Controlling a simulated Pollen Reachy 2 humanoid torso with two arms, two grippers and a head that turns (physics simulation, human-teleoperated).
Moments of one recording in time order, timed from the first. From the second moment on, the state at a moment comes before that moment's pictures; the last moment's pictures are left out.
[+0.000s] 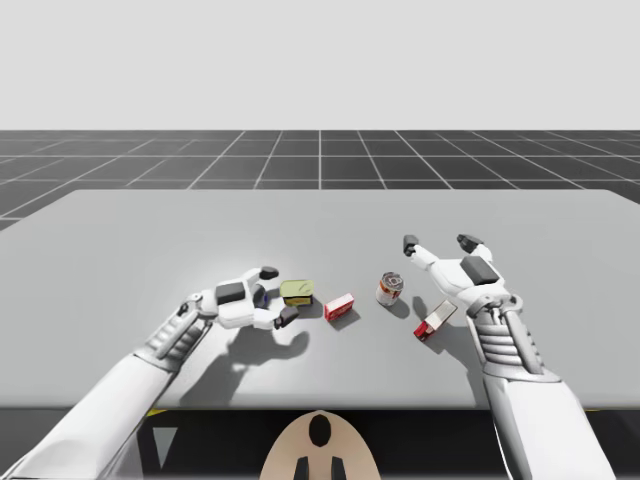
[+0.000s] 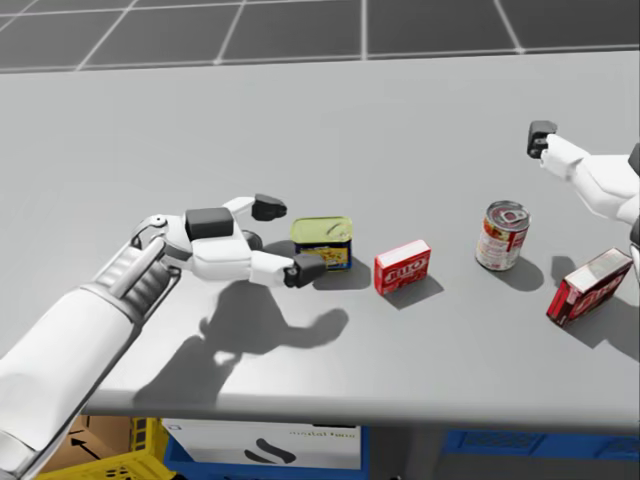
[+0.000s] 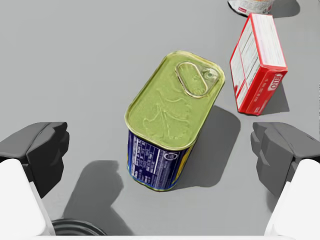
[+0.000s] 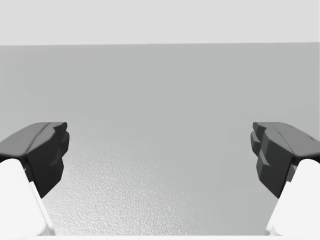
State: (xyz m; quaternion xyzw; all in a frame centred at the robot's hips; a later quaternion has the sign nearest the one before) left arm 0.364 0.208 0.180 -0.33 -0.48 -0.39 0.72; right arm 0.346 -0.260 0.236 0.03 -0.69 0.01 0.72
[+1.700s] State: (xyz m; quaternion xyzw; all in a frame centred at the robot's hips) left arm 0.363 0.192 0.227 -0.31 -0.50 -0.45 0.67; right arm 0.341 -0.265 0.243 0.03 -0.70 0.01 0.71
